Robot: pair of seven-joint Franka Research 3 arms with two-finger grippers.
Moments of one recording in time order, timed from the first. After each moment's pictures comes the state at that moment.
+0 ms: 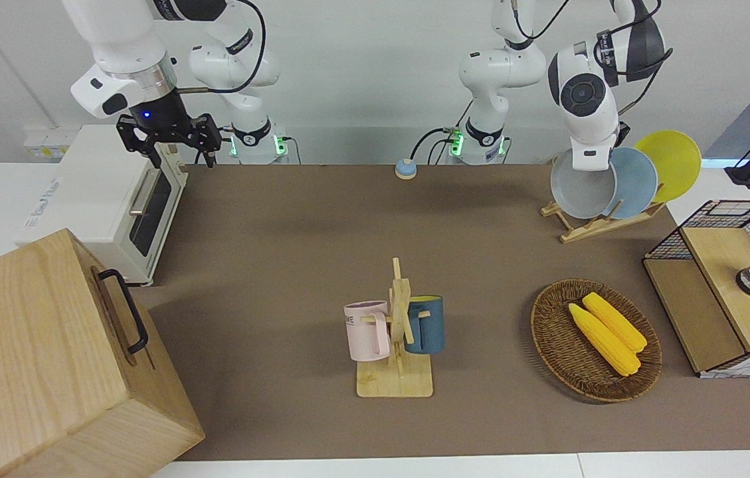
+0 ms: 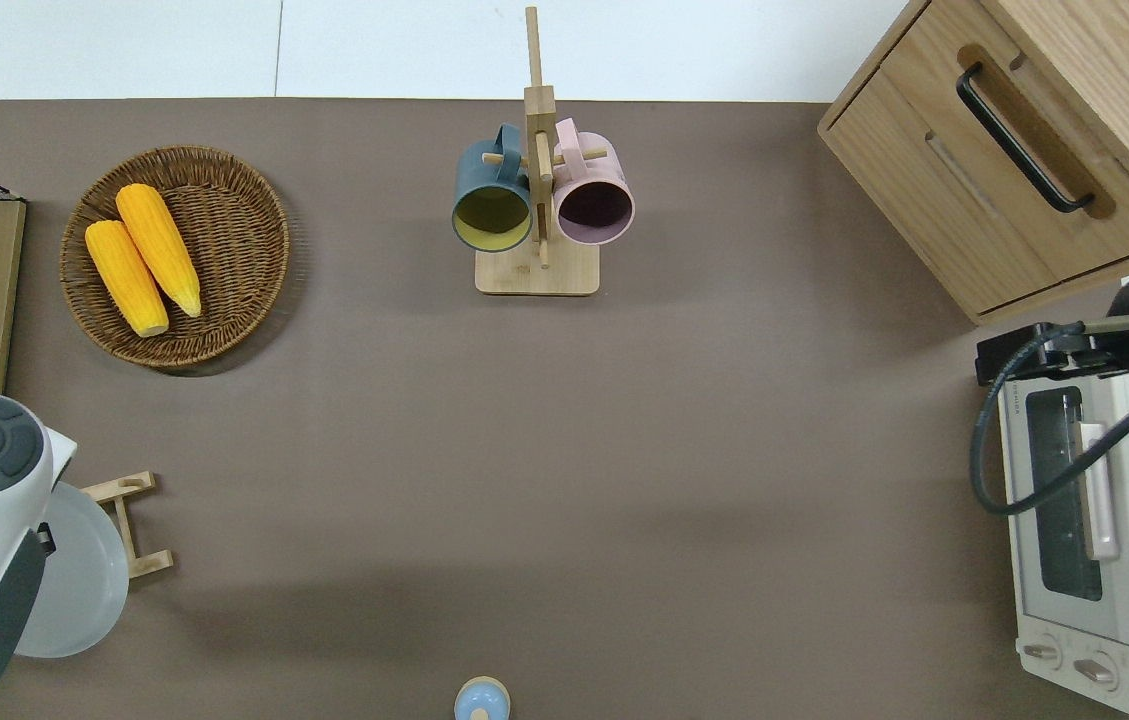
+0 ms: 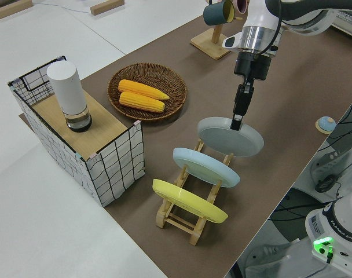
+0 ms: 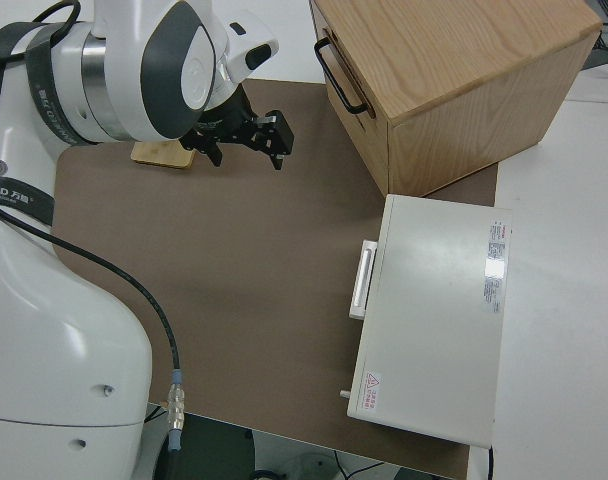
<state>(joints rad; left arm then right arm) 0.06 -0.24 -0.10 -2.22 0.62 1.58 -0.56 -0.09 0.03 0.16 -1.48 -0.03 1.46 0.05</state>
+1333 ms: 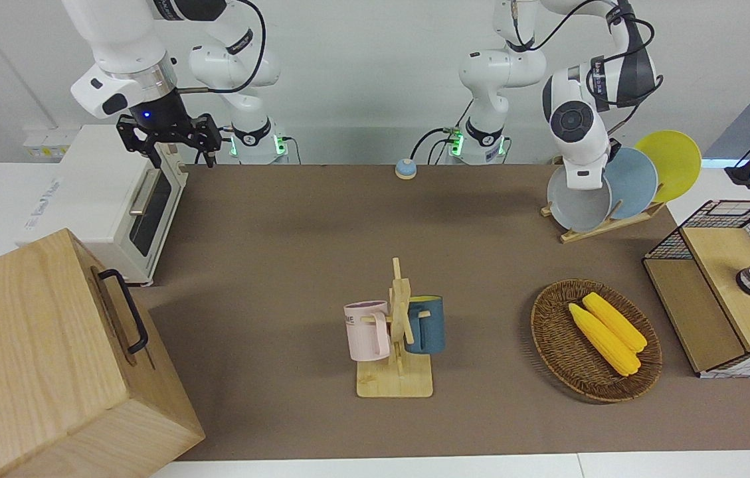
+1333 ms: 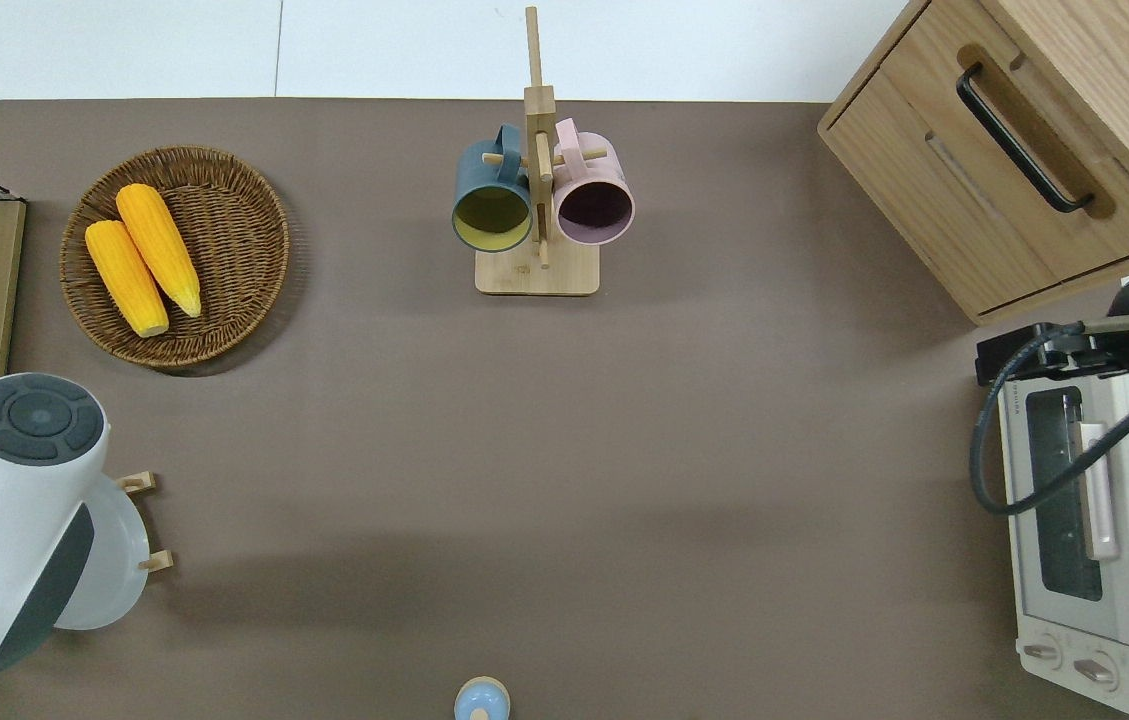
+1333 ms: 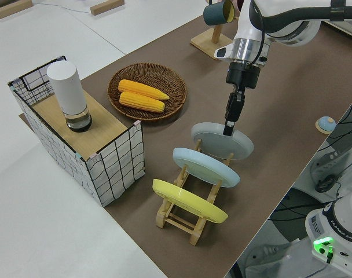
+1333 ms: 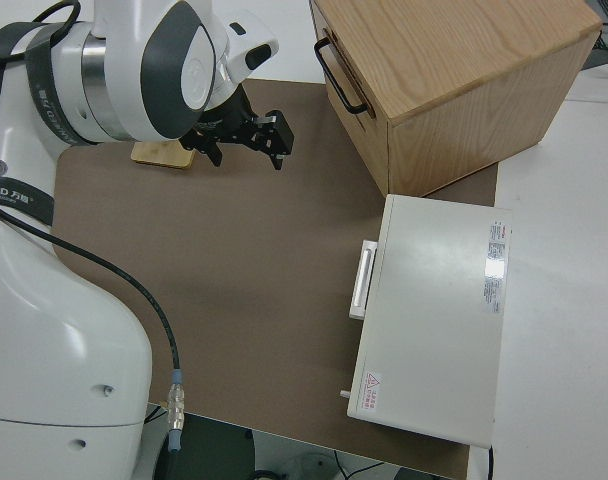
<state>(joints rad) 0.06 -0.16 -0.11 -2.23 0.64 1.62 -0.67 -0.09 0.03 0.16 -1.48 -0.03 1.46 0.05</state>
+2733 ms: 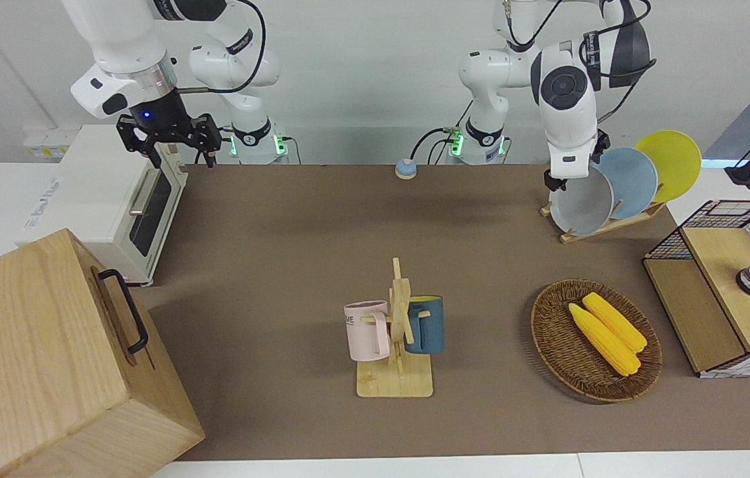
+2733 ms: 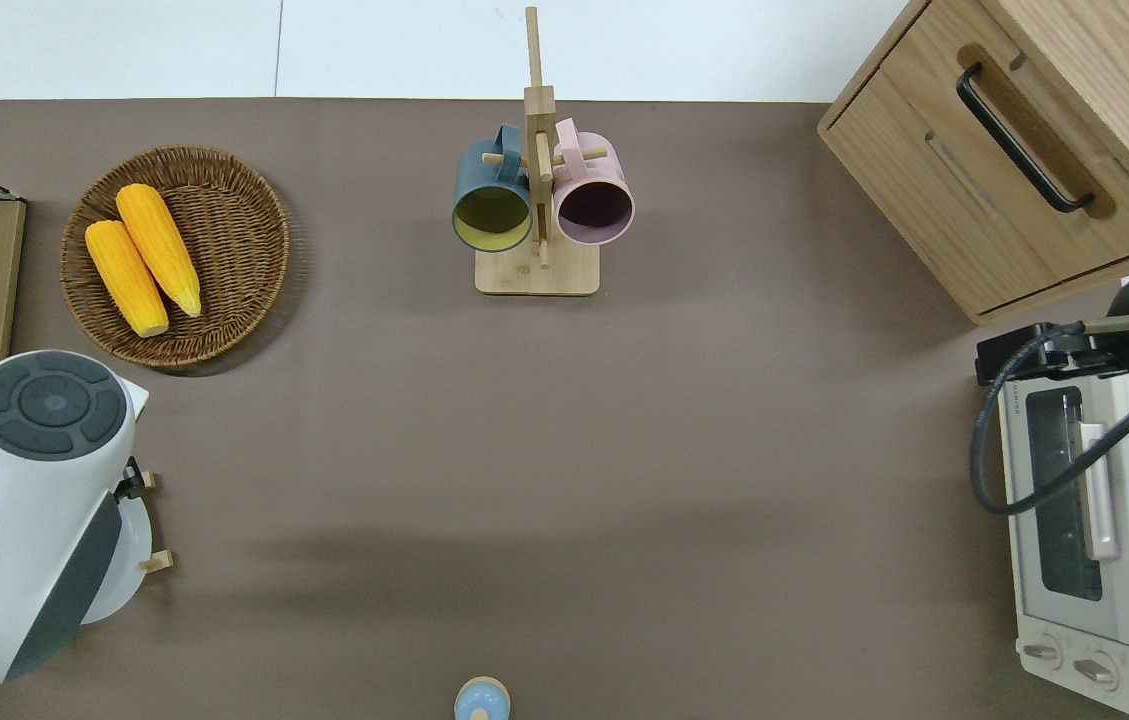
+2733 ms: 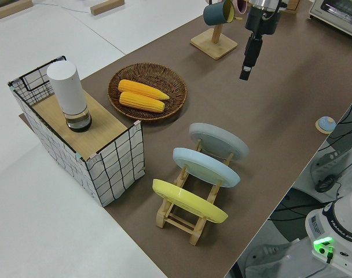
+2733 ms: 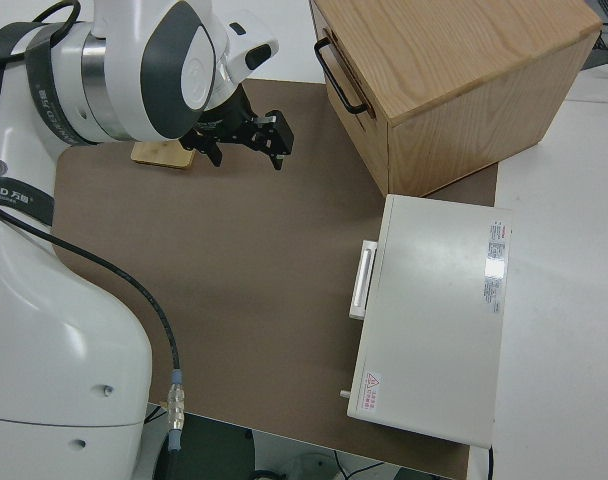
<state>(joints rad) 0.03 -0.16 -0.19 -1.95 0.20 1.60 -0.51 -0.09 0.03 0.16 -1.48 -0.03 1.46 0.05</state>
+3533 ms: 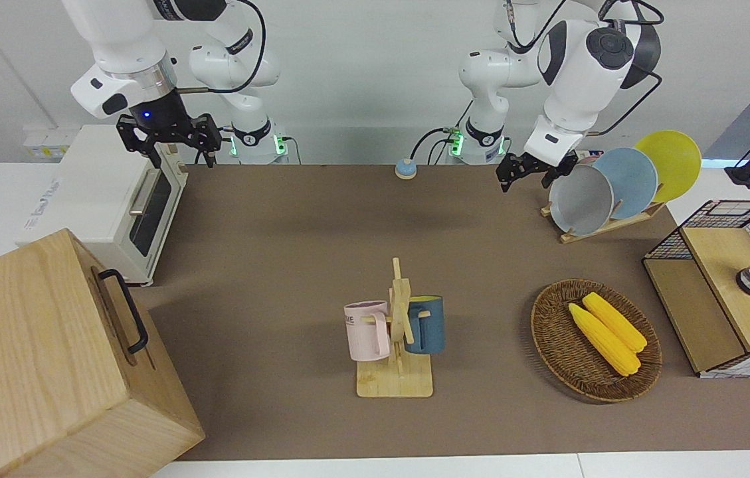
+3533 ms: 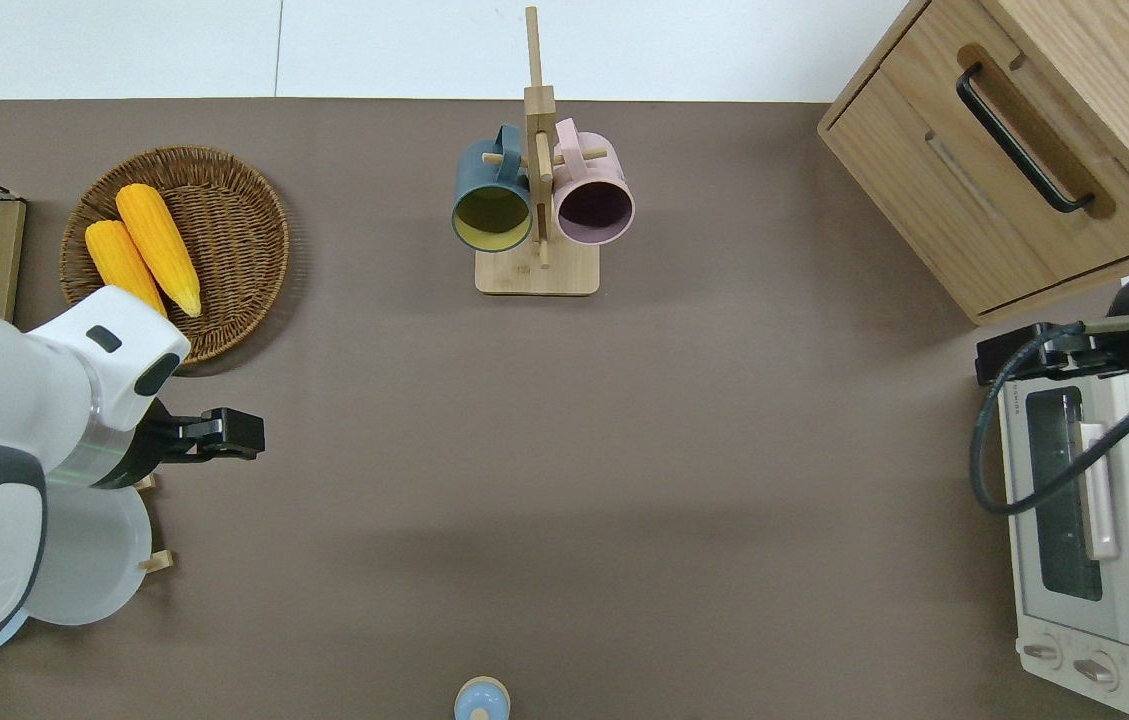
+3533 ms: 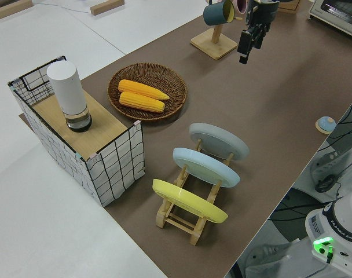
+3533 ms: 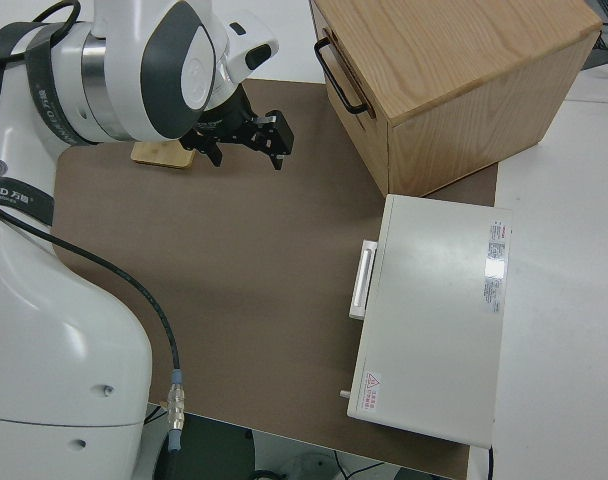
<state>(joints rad) 0.03 -0.10 -0.19 -1.91 -0.05 1.71 -0.22 -0.09 0.03 0.16 -1.48 -0.03 1.46 0.05</state>
